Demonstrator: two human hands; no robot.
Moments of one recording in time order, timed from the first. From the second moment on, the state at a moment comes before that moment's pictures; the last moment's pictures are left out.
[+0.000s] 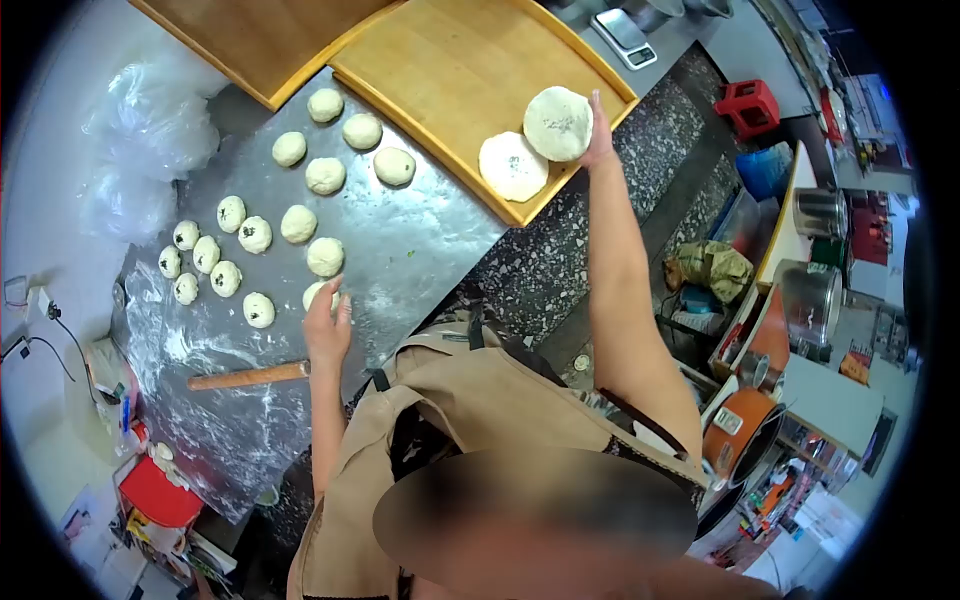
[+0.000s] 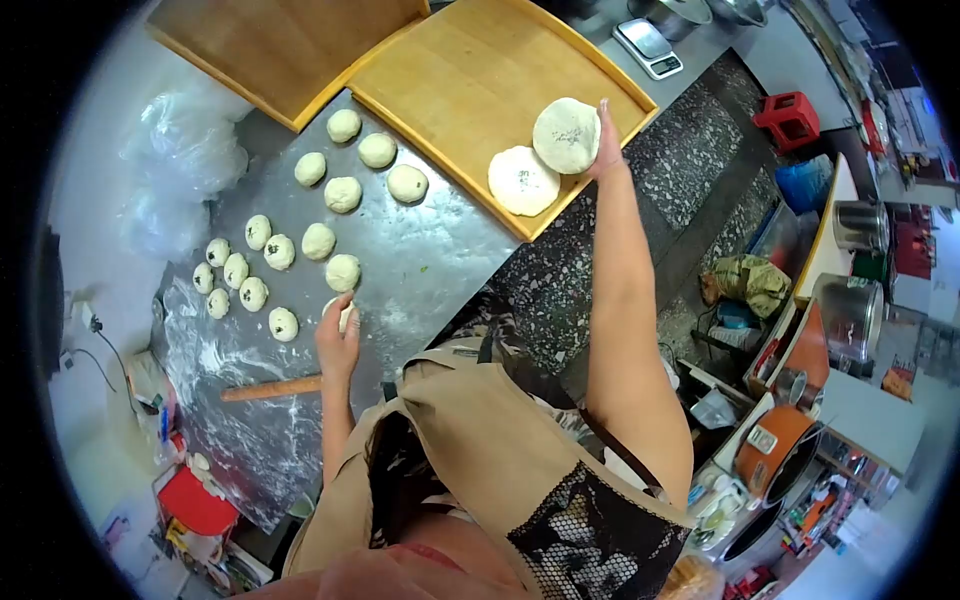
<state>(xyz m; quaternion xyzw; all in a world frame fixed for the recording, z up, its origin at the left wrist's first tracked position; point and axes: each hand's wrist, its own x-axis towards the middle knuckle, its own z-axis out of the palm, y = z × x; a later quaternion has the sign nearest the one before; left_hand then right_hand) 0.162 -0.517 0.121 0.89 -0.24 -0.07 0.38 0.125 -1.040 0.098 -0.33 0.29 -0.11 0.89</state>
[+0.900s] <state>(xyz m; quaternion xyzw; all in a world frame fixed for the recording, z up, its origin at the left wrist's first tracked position) 0.058 -0.285 0.048 0.95 -0.03 -0.01 0.31 0.179 -0.548 0.030 -0.90 -0.24 -0.13 0.35</state>
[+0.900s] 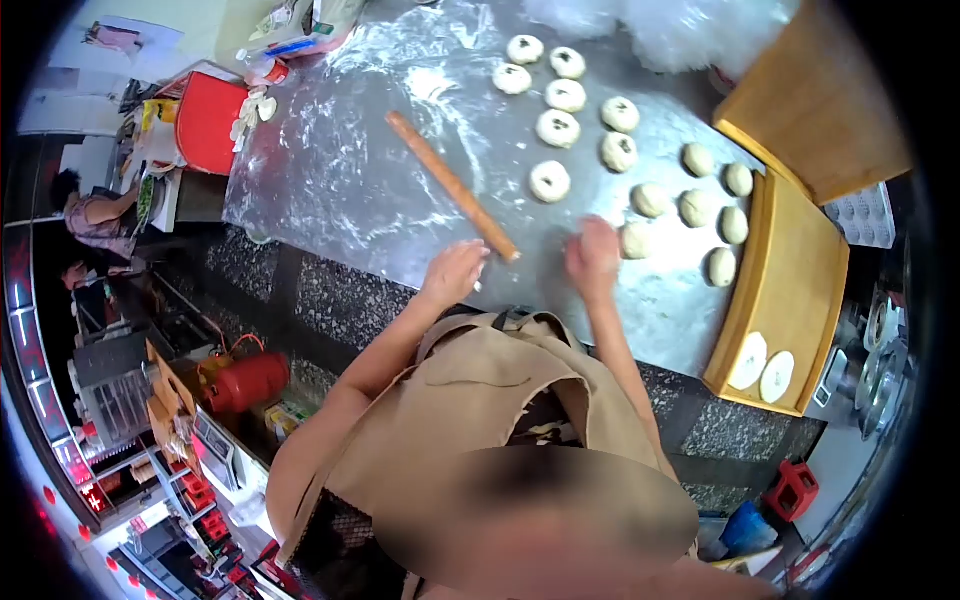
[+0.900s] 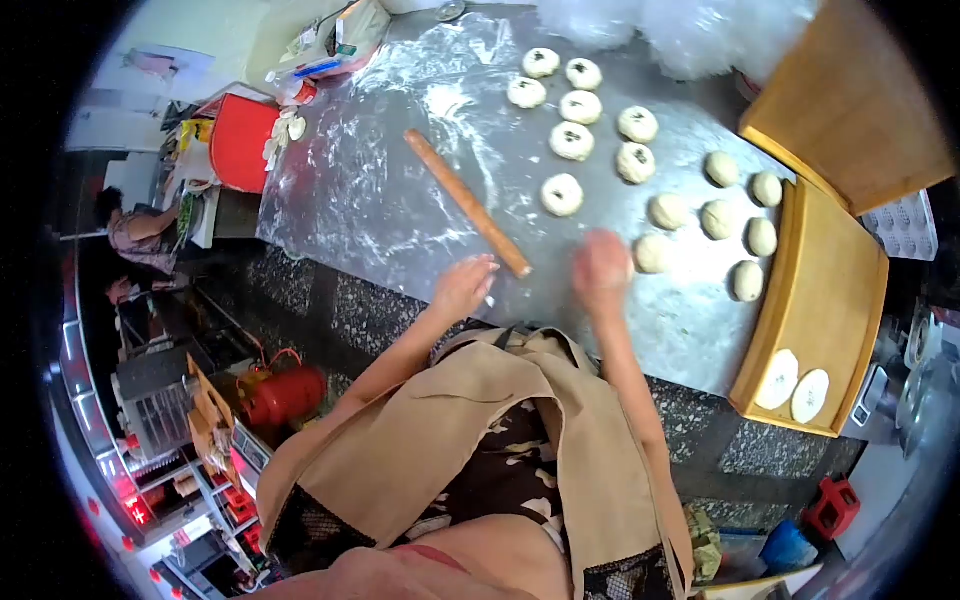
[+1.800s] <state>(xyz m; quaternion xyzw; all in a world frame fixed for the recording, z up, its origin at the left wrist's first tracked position) 0.269 -0.025 -0.018 0.97 -0.18 0.02 0.15 0.075 -0.407 0.005 -0.97 0.11 -0.03 0.21</state>
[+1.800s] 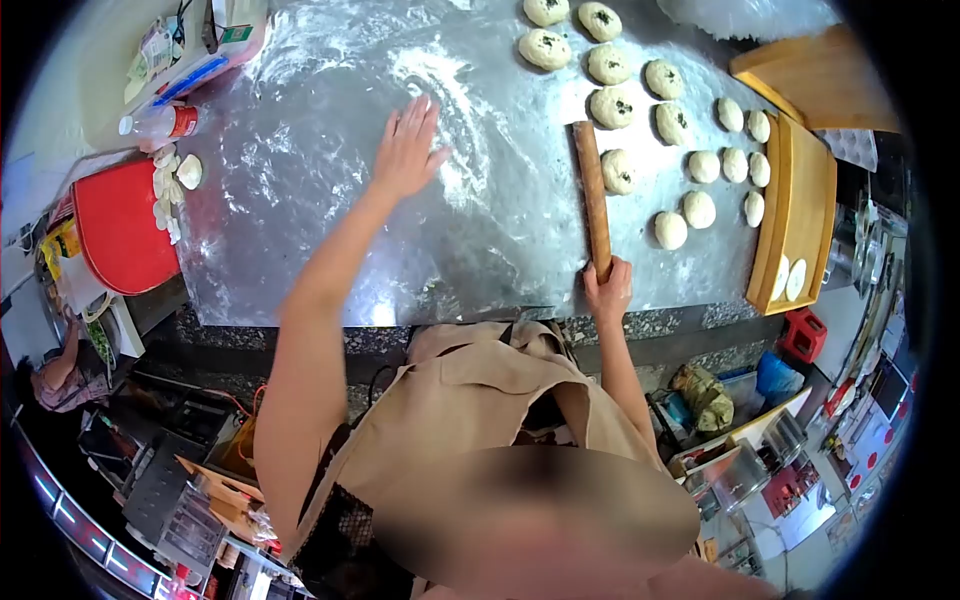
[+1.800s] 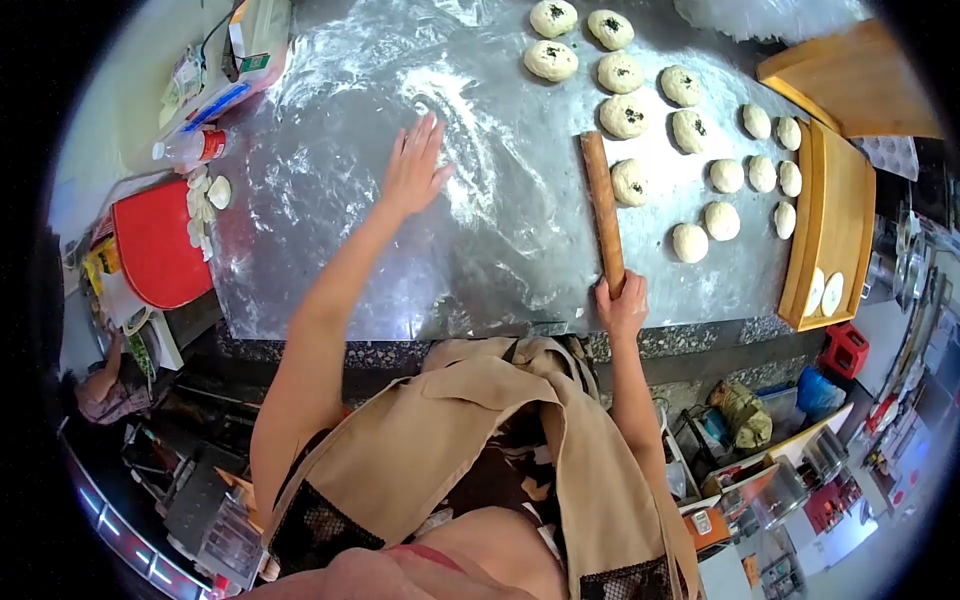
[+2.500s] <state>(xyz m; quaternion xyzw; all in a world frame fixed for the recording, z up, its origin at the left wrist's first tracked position) 0.284 -0.349 0.025 0.95 -0.25 -0.12 0.17 0.077 -0.417 0.001 -0.97 0.05 -0.02 0.23</state>
